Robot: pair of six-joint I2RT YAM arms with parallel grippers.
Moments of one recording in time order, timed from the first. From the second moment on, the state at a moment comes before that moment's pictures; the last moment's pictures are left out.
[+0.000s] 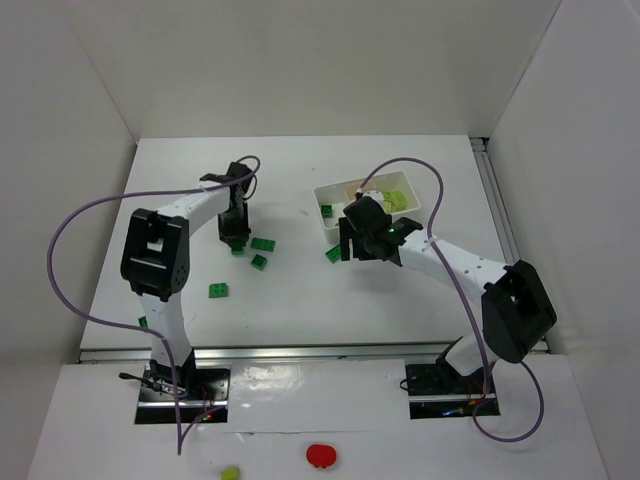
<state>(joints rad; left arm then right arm) -0.23 1.96 1.42 -0.82 -0.18 -0.39 0.67 1.48 1.04 -0.52 0.30 0.50</state>
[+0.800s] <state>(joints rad) -0.55 2.26 2.34 -0.90 0.14 -0.35 0.66 1.37 0.96 -0.50 0.28 0.53</state>
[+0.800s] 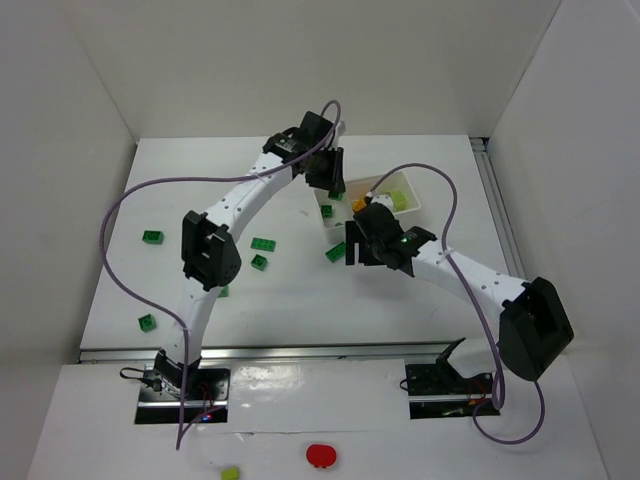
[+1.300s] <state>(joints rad) -0.57 2.34 2.34 -0.90 0.19 -0.36 0.67 1.37 0.86 -0.32 0.26 0.72</state>
